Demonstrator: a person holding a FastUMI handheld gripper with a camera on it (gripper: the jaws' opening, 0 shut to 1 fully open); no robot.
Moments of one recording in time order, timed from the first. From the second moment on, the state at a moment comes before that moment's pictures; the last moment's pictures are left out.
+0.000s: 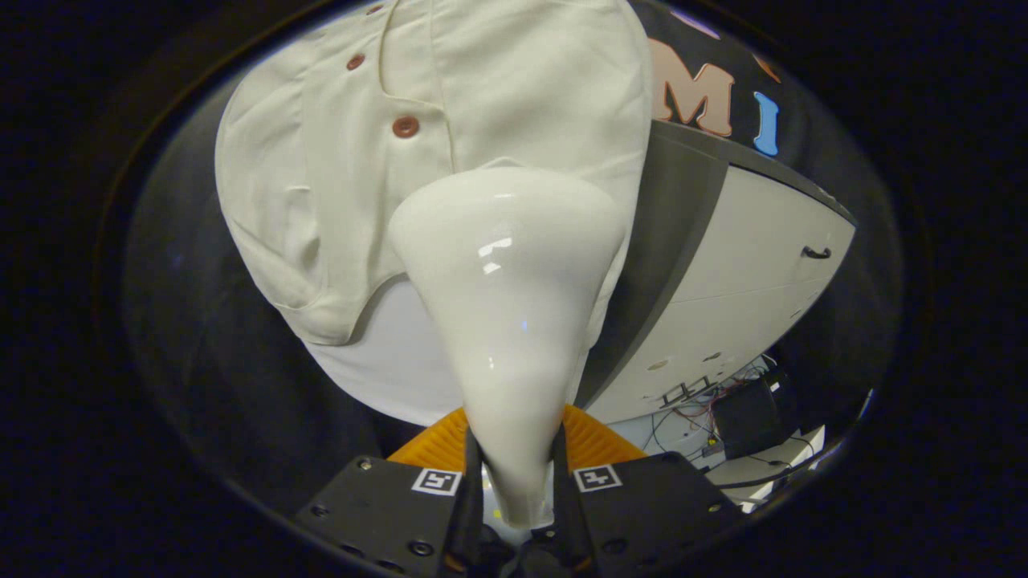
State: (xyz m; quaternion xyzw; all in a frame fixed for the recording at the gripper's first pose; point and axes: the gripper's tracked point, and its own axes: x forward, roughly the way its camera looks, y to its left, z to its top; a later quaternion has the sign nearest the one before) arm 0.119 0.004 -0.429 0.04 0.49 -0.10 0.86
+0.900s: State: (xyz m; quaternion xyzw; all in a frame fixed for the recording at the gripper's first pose) arm 0.090 0.010 -0.252 0.05 0.34 -0.07 0.94
